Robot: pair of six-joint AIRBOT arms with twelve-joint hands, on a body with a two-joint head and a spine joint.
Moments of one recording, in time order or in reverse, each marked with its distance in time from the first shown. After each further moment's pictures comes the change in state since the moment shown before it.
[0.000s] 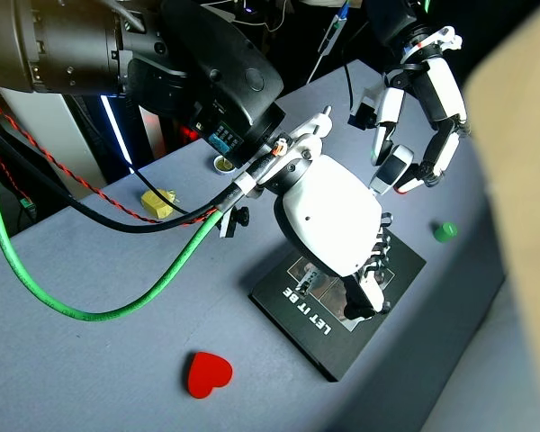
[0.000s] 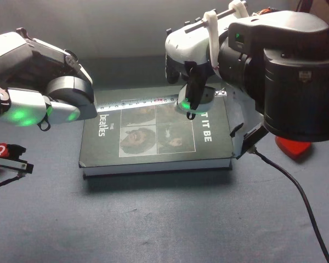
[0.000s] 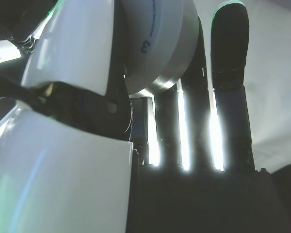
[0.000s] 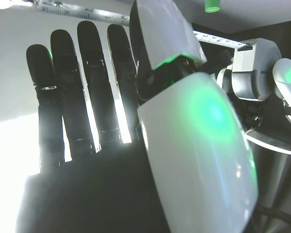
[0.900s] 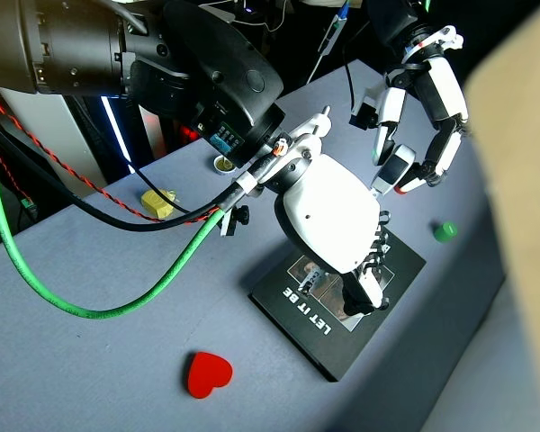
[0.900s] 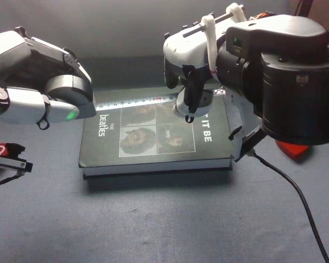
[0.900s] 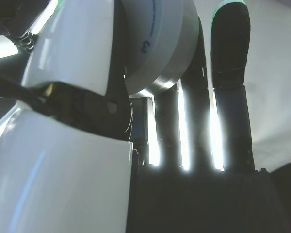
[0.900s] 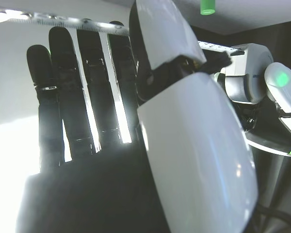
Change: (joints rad) left arm 0.000 0.000 0.004 0.000 -0.003 0.000; right arm -0.006 -0.005 0.000 0.000 -0.006 0.001
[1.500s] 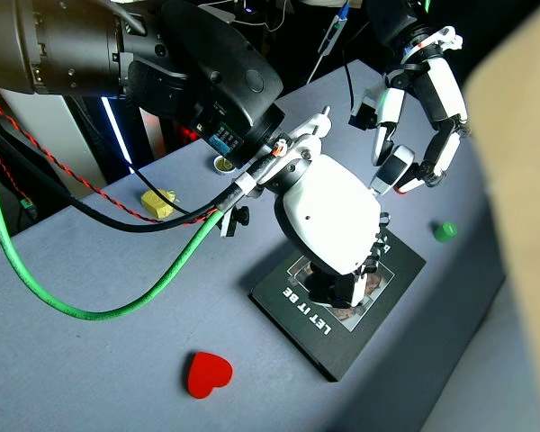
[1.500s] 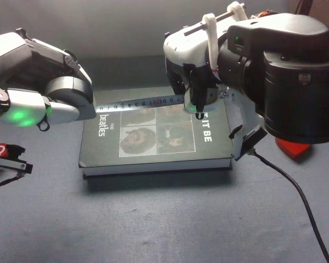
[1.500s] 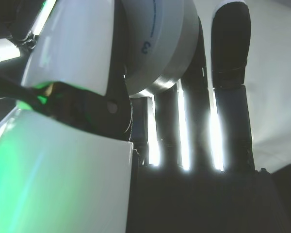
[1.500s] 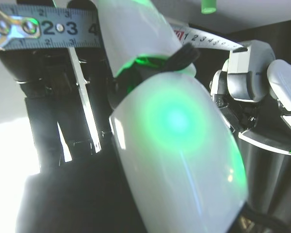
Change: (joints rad) left arm 0.005 -0.002 0.000 0.002 -0.002 0.000; right arm 0.001 0.006 0.000 -0.003 -0.011 0.002
